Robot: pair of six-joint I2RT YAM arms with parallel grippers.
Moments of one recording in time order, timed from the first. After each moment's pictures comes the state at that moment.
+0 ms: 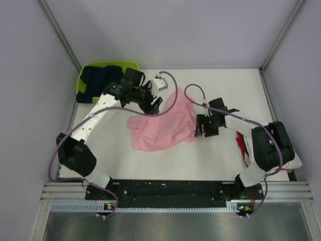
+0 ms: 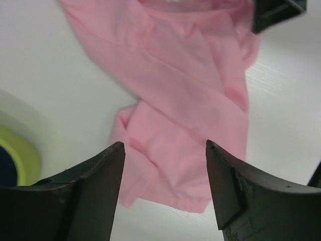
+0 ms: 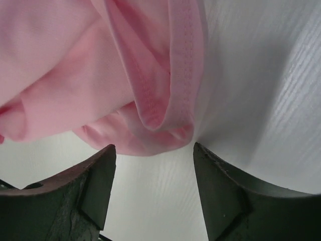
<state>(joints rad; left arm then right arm) -0.44 1.63 1.61 -0.80 0.44 0.49 0.33 1.58 0.89 -0.44 -0.28 0.26</state>
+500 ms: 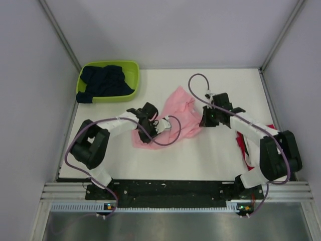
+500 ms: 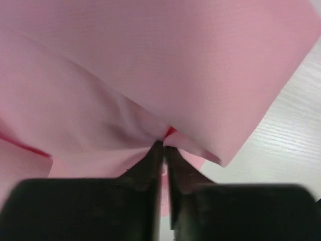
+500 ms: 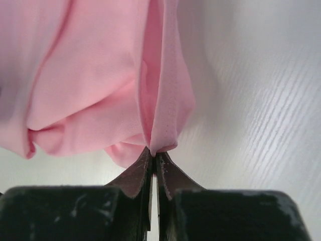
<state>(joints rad) -0.59 1.71 1.06 -0.67 0.24 0.58 0.33 1.54 0.90 -0.34 -0.25 0.29</state>
